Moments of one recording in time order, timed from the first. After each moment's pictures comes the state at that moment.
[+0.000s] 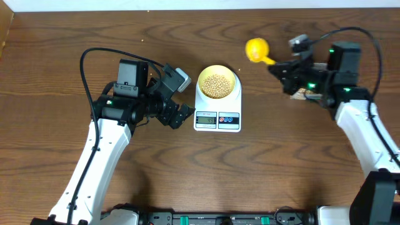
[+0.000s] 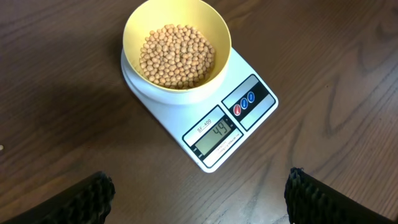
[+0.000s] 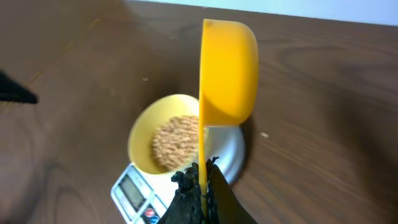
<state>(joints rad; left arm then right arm) -0.18 1.35 1.11 -0.76 0.51 0.44 -0.01 1.55 1.05 -0.17 -0.83 -0.13</state>
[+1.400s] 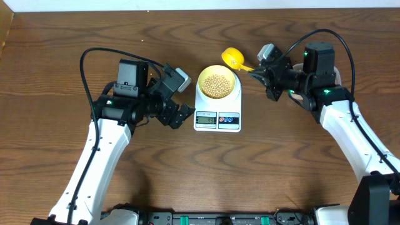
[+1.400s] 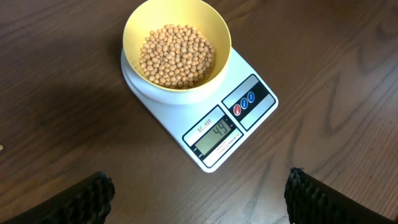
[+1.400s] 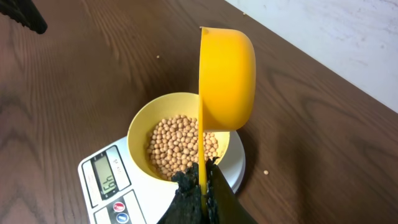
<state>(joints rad) -0.18 1.35 1.11 -0.76 0.51 0.44 0.15 1.55 1.05 -0.15 -0.75 -0.50</state>
